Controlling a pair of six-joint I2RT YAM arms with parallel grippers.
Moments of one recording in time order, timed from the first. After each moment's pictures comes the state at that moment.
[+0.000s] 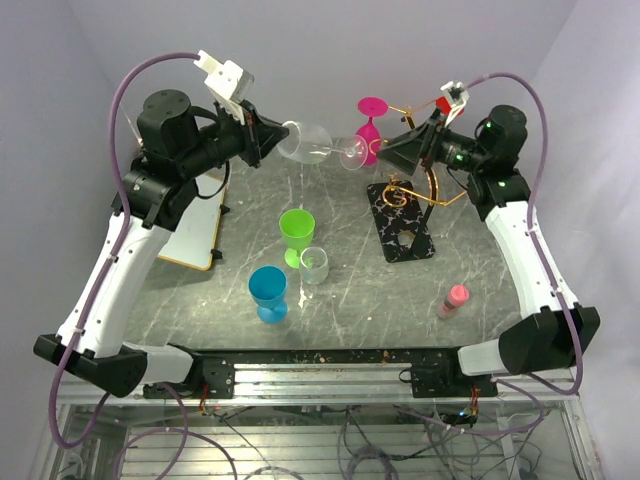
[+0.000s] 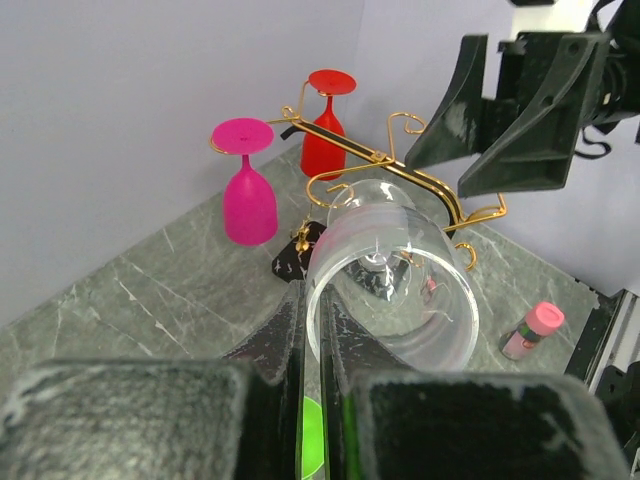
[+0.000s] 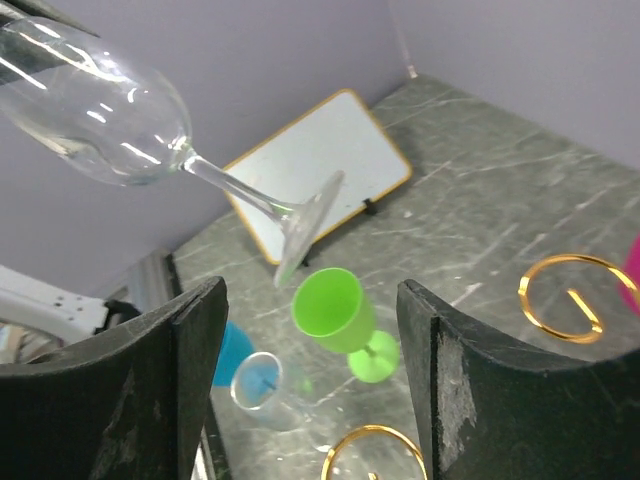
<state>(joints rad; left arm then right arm) -0.43 1.30 1.71 -0.41 0.45 -0.08 0.10 1.38 1.44 -0.06 -0.98 0.36</state>
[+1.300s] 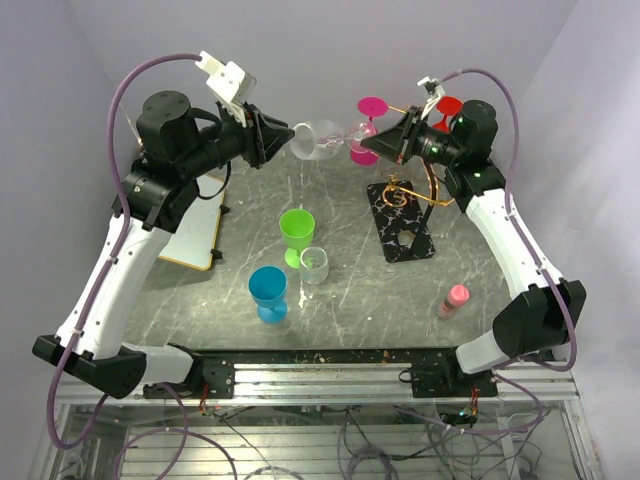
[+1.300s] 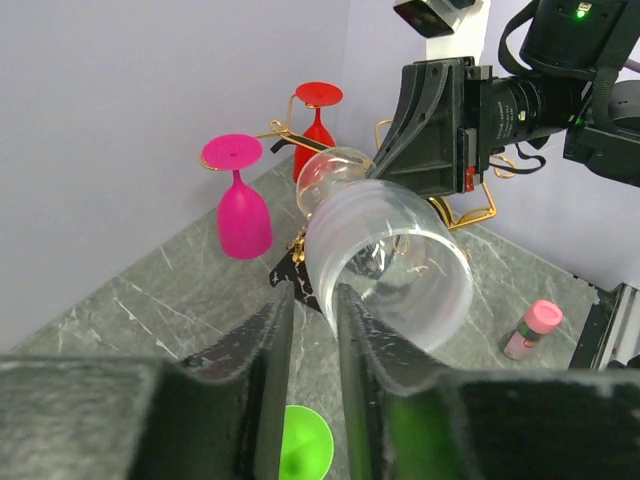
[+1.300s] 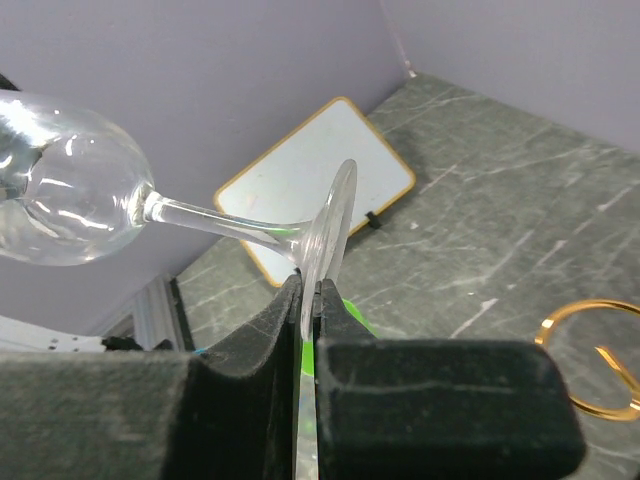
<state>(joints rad) -0.43 1.30 1.71 -0.38 0.46 -0.05 0.23 1.50 1.47 0.03 -0.86 0.48</state>
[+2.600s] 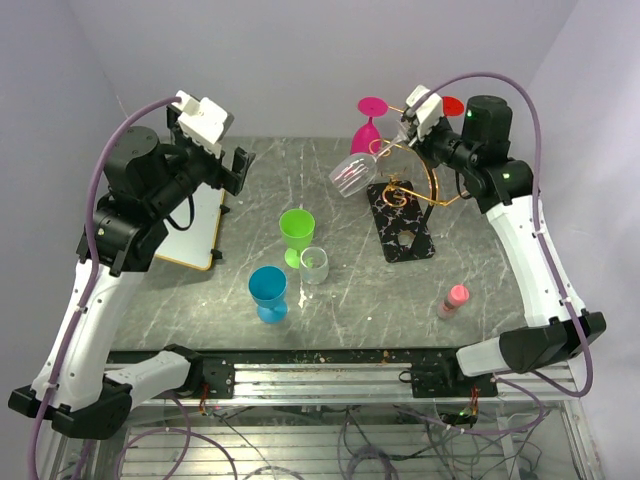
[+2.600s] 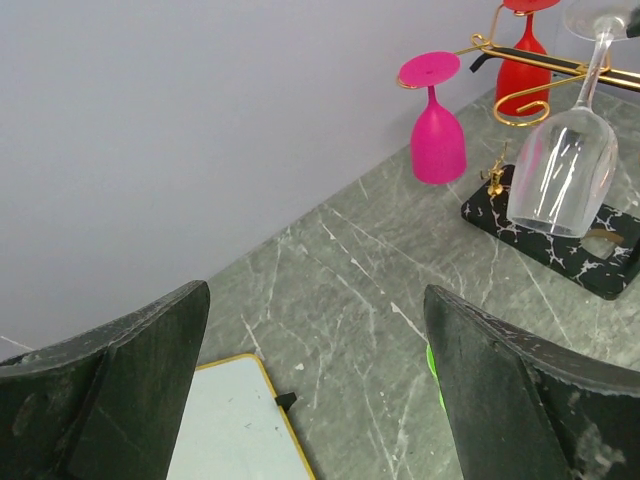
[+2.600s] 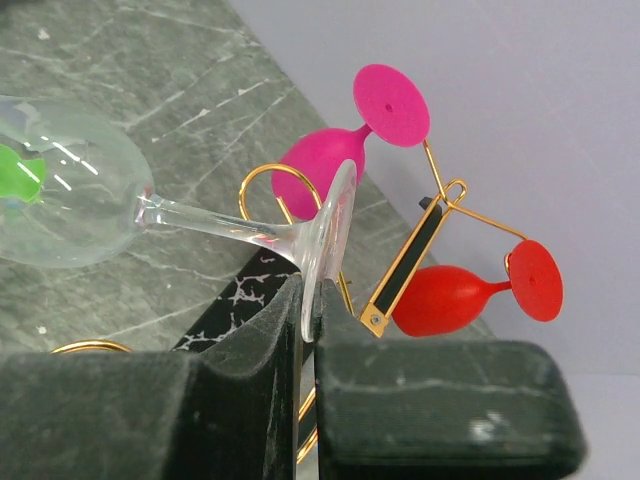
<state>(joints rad) -0.40 1.09 1.58 -0.53 0.13 0.29 0.25 1.41 1.69 -0.60 -0.35 -0.61</state>
